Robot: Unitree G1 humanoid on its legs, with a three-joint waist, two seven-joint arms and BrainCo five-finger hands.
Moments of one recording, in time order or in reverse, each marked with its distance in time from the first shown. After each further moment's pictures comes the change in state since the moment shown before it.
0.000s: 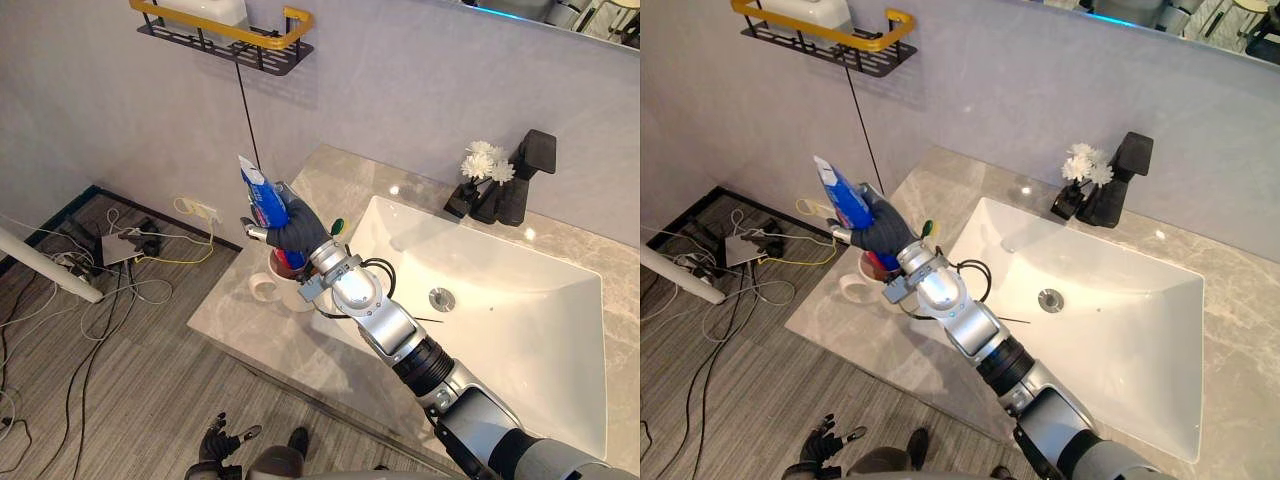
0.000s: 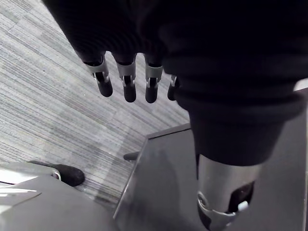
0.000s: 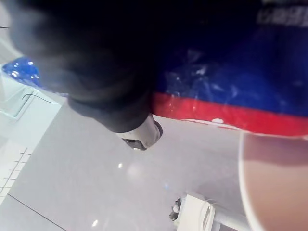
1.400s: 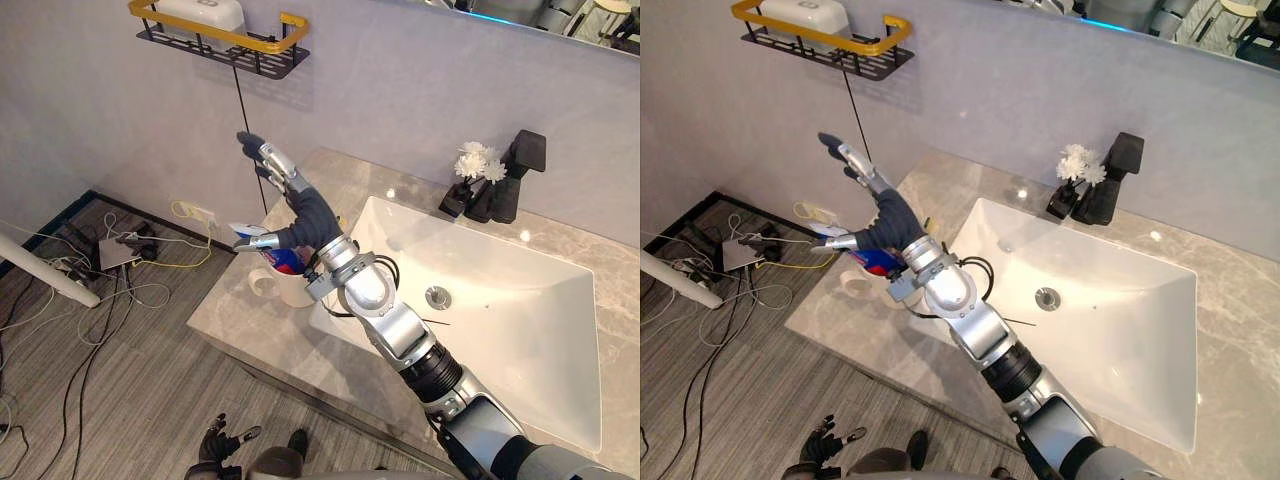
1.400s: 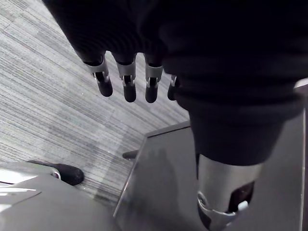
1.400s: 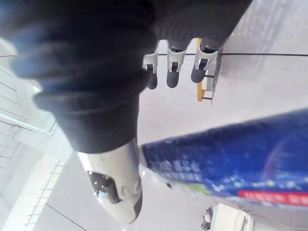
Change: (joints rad) left arm 0.000 0.005 -0.001 0.010 -0.002 0.002 -0.016; right arm 0.038 -0.034 -0.045 -0.188 0.119 -0.019 0.052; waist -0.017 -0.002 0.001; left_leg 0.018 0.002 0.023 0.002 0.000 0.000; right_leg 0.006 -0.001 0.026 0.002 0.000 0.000
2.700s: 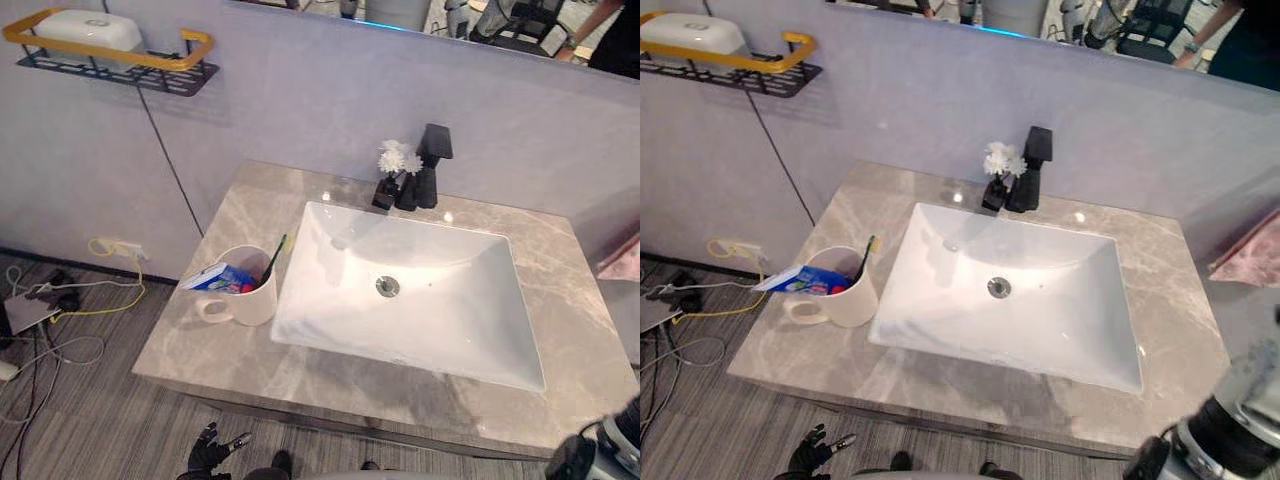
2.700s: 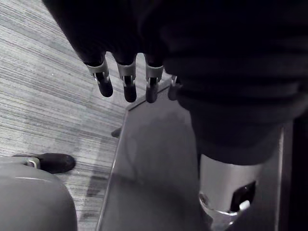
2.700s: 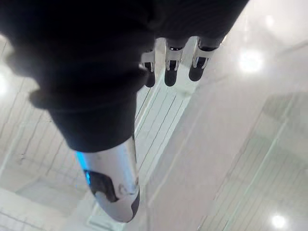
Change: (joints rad) left arm 0.006 -0.006 0.083 0.030 0.001 -0.003 -0.049; right arm 0.478 -0.418 -1.481 -0.473 0.157 -0.267 -0.210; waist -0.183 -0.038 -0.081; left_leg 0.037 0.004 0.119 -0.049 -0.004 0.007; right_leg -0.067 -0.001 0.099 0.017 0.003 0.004
